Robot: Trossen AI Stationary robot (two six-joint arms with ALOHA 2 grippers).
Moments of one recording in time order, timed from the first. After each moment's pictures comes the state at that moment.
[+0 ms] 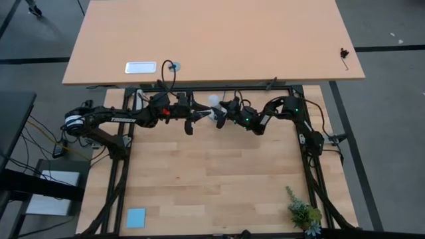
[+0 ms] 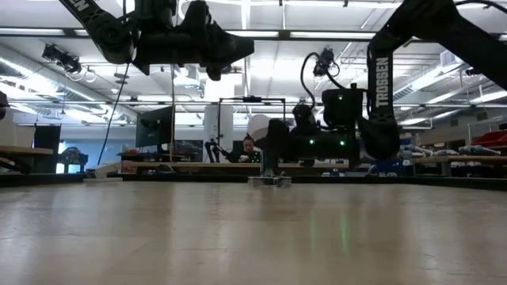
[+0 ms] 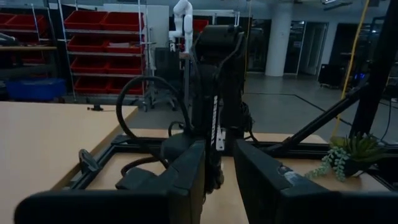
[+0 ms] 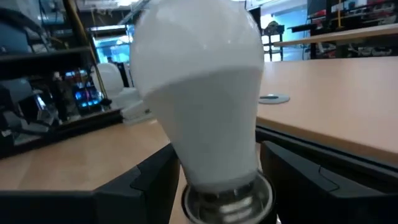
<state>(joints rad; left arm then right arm) 0.38 1.41 0.68 0.83 0.36 -0.06 -0.40 2.27 0.77 1.56 0.17 0.15</state>
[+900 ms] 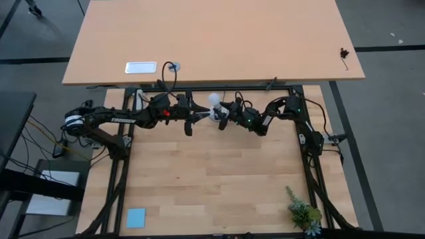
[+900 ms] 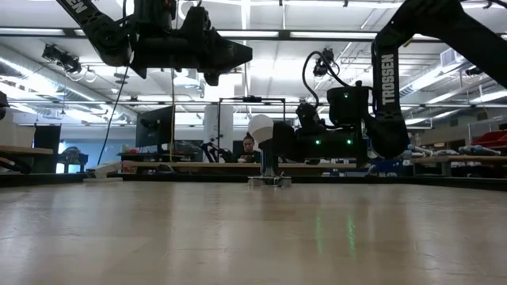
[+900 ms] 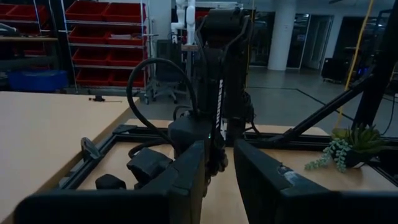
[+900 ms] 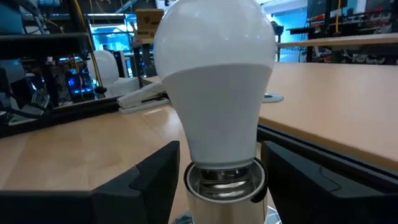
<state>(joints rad) 0.38 1.41 0.65 0.82 0.35 -0.05 -0.39 2.23 0.72 1.56 0.19 0.09</state>
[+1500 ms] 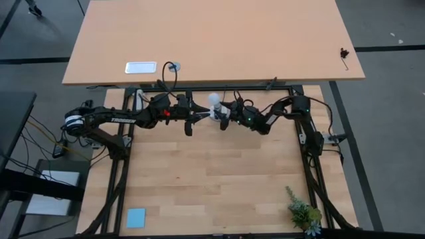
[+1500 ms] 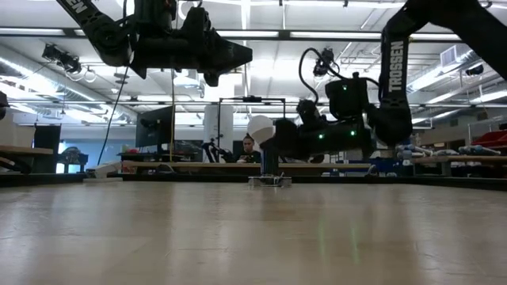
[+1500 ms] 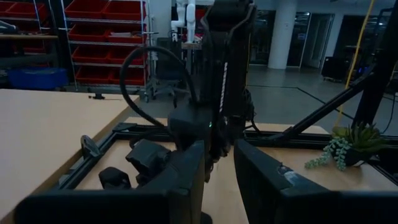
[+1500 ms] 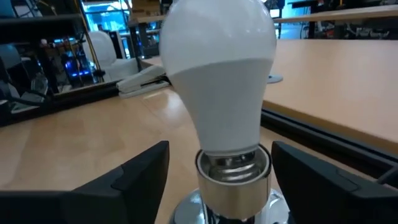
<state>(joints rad) 0.38 1.41 0.65 0.82 0.35 -0.05 -0.38 2.11 0.67 1.38 0.18 0.13</state>
